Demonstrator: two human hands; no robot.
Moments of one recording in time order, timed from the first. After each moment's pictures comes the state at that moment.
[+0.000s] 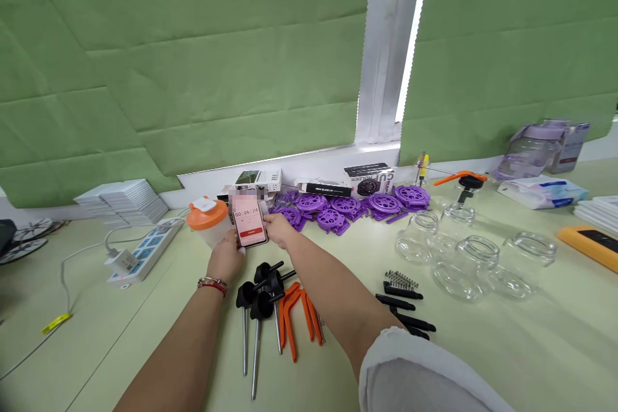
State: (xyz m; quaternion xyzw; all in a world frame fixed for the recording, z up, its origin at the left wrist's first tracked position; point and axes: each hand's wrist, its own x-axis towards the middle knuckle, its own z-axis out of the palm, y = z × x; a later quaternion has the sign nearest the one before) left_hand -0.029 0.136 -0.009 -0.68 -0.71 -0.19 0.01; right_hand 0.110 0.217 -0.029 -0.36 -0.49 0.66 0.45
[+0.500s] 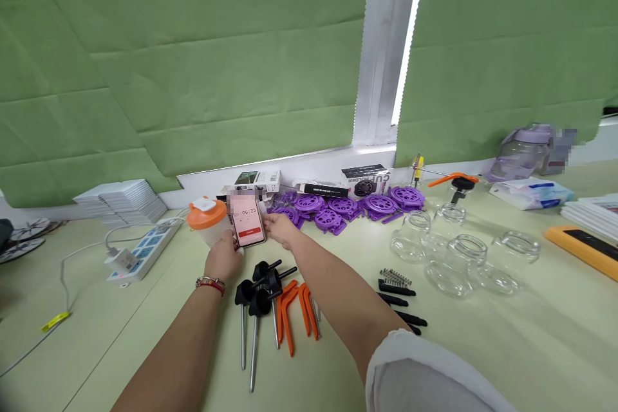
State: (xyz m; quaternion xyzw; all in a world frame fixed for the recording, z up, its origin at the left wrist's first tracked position) left_hand -0.035 0.137 -0.015 -0.64 -0.73 -0.24 -0.05; right_hand 0.129 0.197 -0.009 -0.39 -0.48 0.66 0.43
